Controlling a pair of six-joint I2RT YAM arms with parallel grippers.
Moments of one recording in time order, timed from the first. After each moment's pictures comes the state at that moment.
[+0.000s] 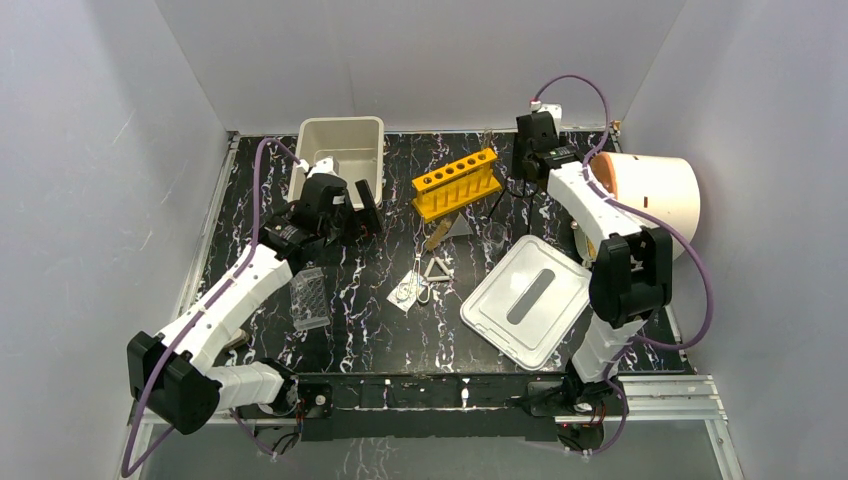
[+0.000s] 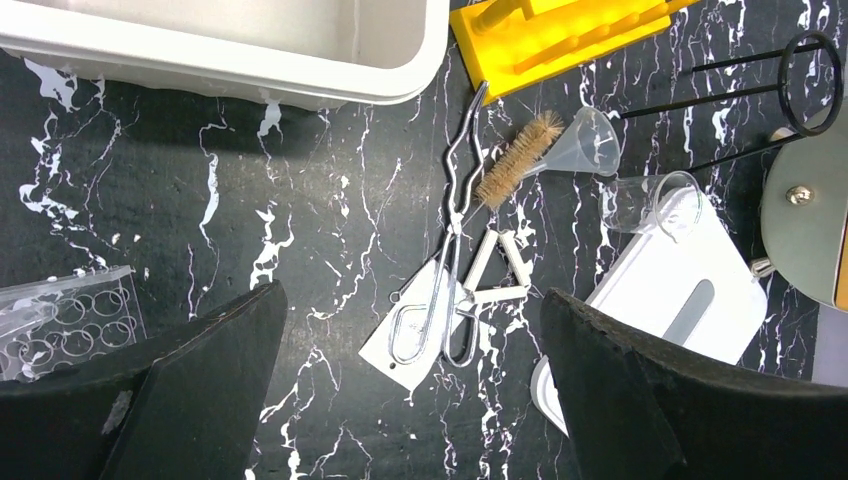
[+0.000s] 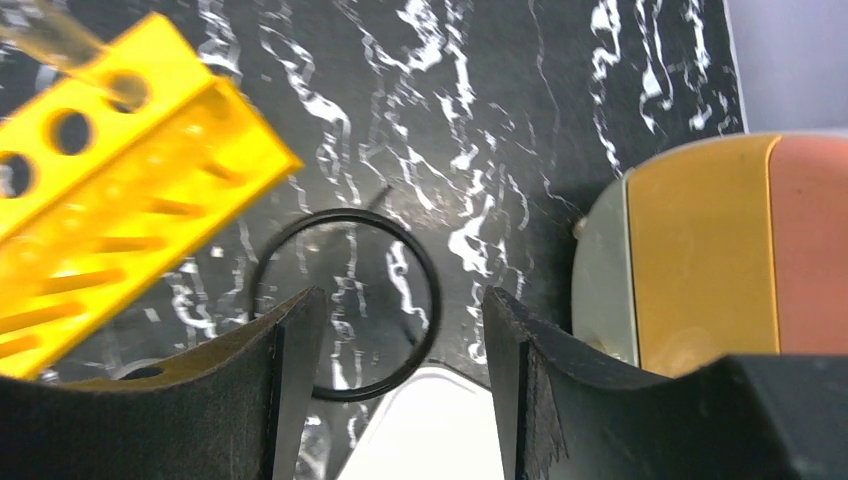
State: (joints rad) left arm -0.53 1.22 1.10 -0.59 -0.20 -0.67; right arm 0.33 1.74 1.53 -0.52 0.41 0.23
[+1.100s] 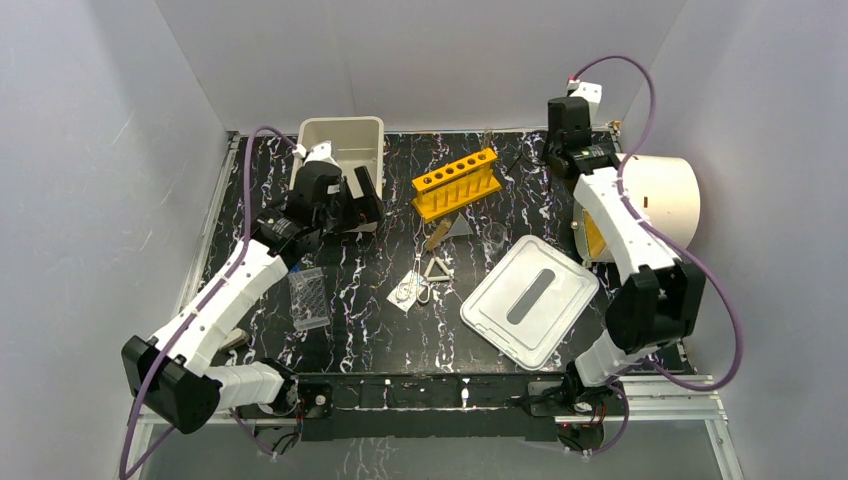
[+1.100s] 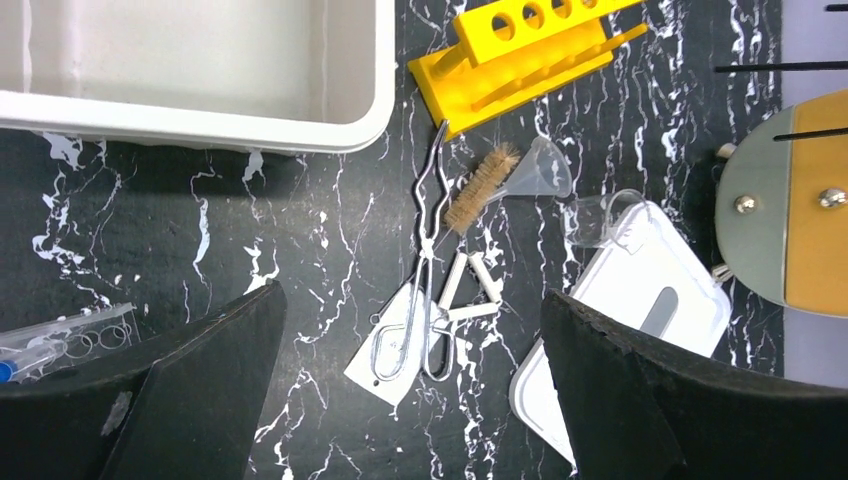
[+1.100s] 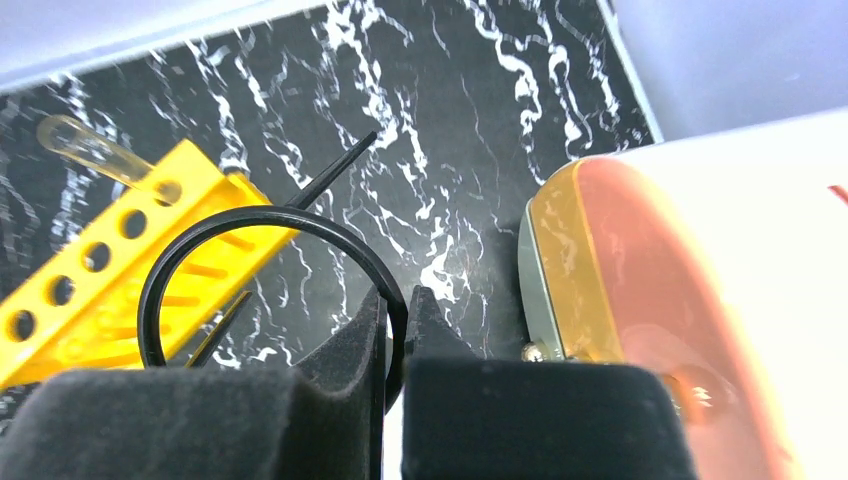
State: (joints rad) left arm -0.53 1.22 1.19 -0.60 -0.20 -0.62; right arm 0.25 1.63 1.53 -0.53 0.44 0.28
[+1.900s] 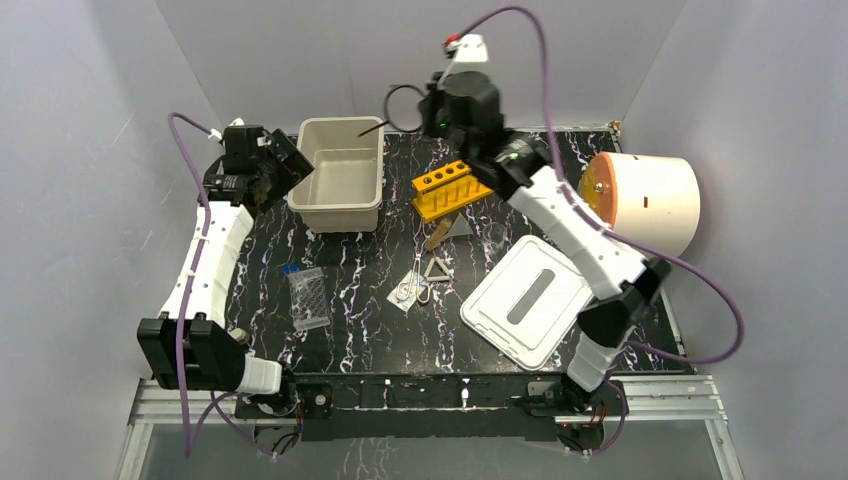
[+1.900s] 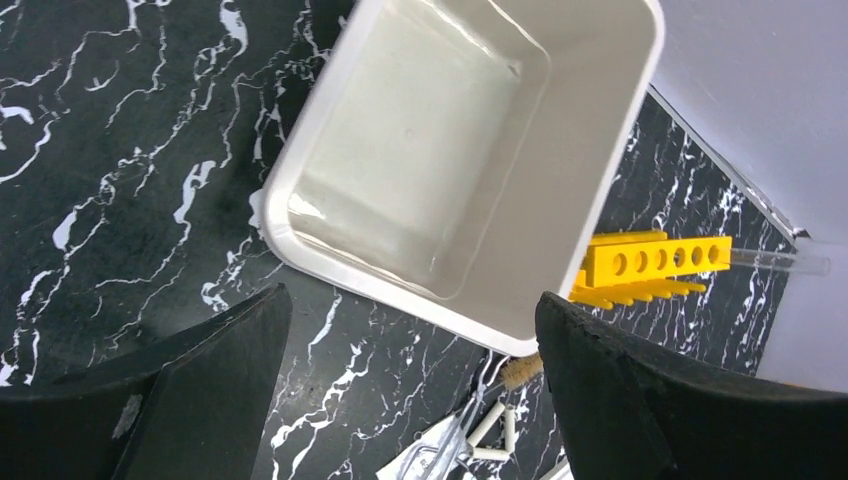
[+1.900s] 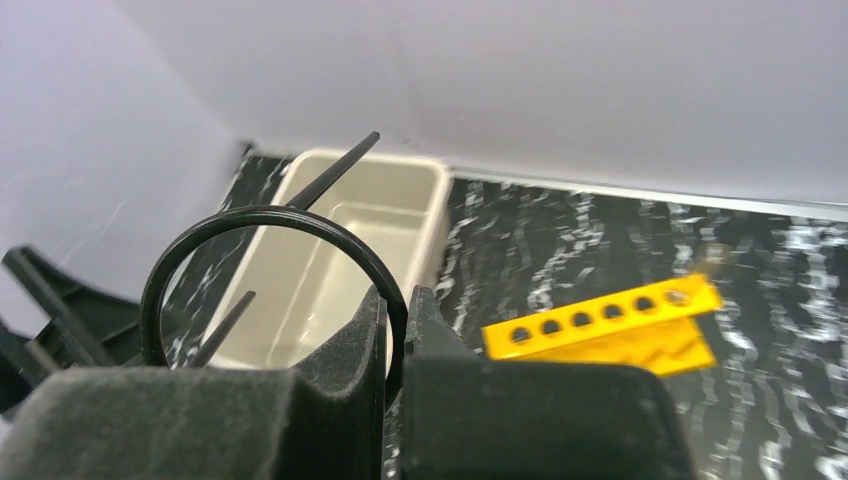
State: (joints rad) left arm -0.06 1.39 1.40 -0.68 -0.06 -0.67; right arm 0.75 1.67 2.01 -0.48 0.40 0.32
